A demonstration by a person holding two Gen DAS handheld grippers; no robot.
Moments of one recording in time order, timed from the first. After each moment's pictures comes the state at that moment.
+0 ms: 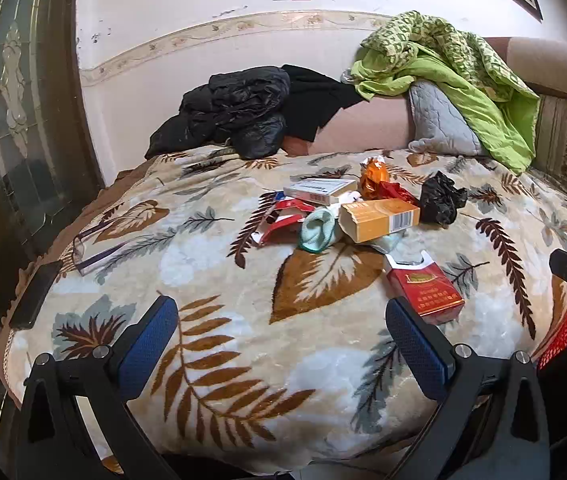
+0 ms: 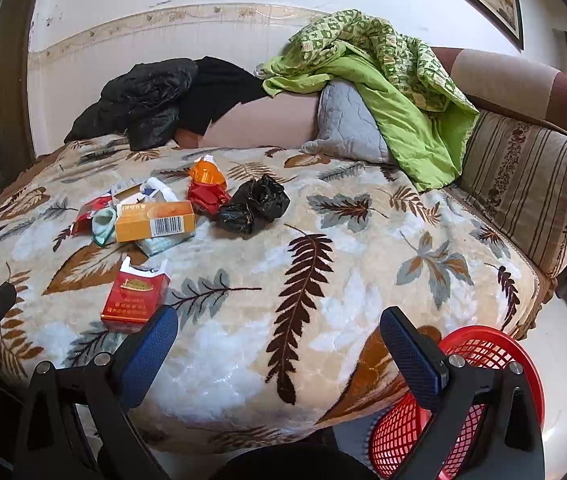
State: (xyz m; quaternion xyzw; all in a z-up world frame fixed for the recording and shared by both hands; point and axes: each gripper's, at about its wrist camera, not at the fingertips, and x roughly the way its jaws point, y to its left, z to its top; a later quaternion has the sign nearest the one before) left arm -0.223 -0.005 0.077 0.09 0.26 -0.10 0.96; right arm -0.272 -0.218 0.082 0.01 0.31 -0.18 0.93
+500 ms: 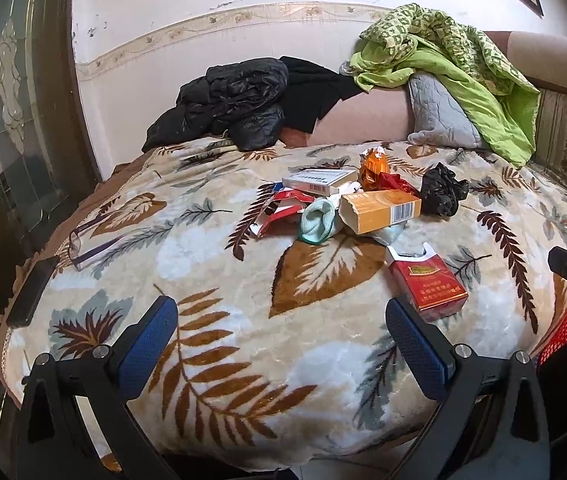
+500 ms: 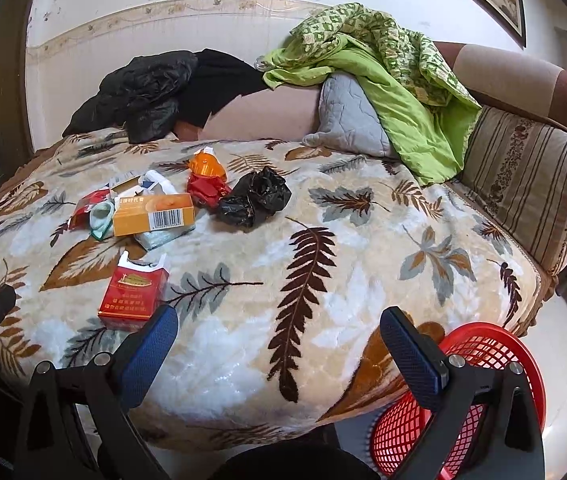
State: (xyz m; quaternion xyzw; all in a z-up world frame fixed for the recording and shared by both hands) left arm -0.218 -0.002 0.073 0.09 0.27 -0.10 0.95; right arm -0.266 -0.218 0.079 0.01 0.32 -0.18 0.93
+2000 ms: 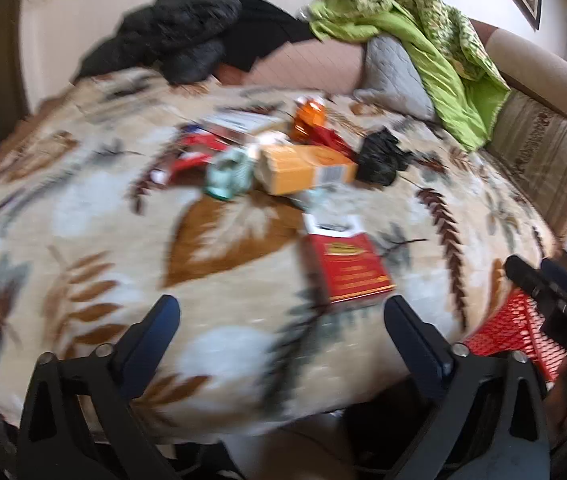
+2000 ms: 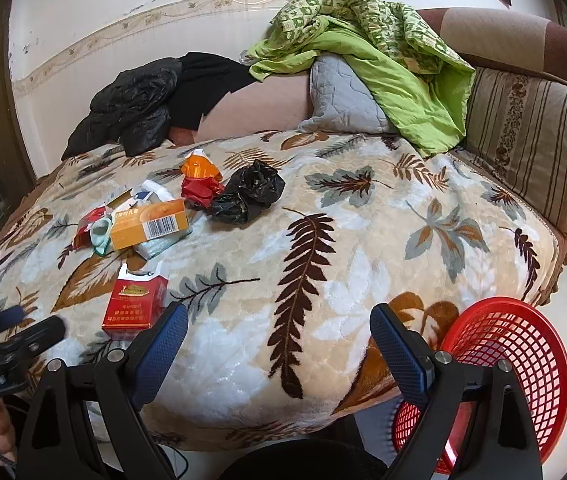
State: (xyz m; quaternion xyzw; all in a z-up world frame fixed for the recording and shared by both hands) left arm -0.183 -0.045 0.060 0.01 0.41 -0.21 0.89; right arm -0.269 -0.246 0.077 0.09 0.32 -0.16 0.93
